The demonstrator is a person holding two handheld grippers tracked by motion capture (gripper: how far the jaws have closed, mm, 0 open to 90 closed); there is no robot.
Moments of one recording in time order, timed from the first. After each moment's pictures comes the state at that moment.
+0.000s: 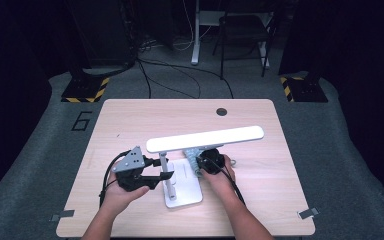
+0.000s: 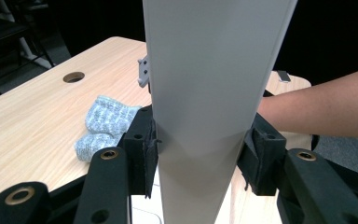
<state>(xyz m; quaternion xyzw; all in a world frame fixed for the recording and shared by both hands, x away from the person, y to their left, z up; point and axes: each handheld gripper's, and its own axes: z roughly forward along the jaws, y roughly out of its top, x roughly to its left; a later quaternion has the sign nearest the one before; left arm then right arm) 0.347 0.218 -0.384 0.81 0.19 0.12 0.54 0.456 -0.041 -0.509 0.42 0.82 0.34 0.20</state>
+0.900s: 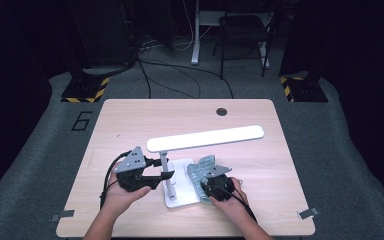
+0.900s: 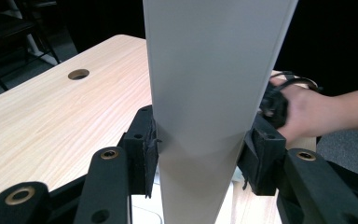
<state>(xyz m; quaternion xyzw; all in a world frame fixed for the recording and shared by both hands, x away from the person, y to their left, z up) 0.345 0.214 -0.384 0.81 0.20 0.13 0.53 0.369 -0.065 -0.507 0.36 0.86 0.34 0.16</state>
